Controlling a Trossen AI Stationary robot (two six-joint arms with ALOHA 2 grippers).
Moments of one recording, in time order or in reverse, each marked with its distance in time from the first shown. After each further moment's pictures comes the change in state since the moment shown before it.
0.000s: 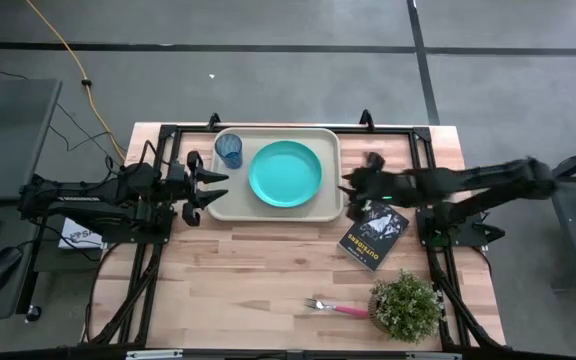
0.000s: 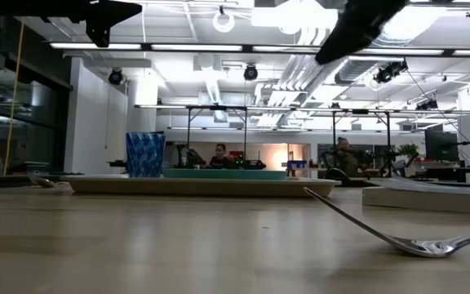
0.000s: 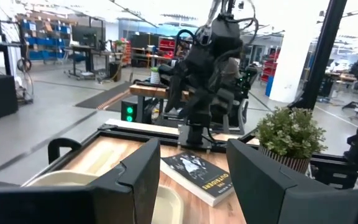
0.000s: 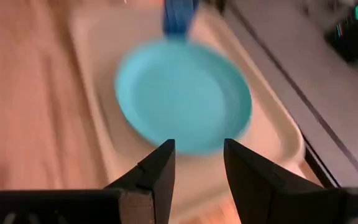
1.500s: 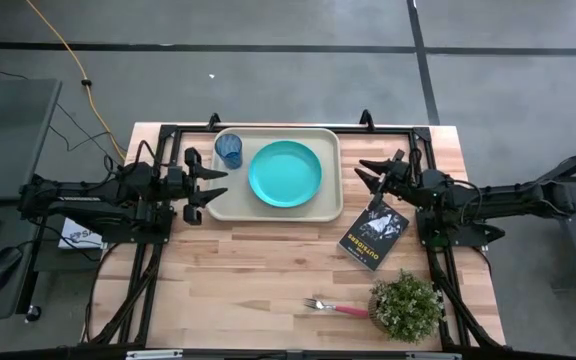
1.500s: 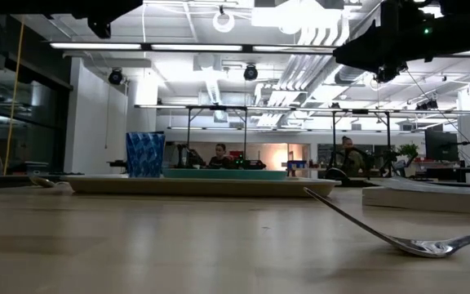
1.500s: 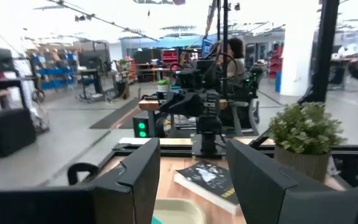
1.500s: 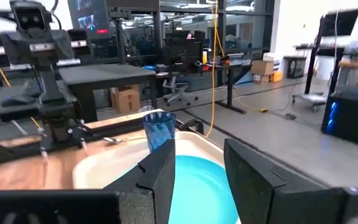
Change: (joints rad) left arm 0.000 0.007 0.000 0.051 -0.004 0.145; right arm -0.166 -0.423 -0.662 0.976 -0.090 -0.107
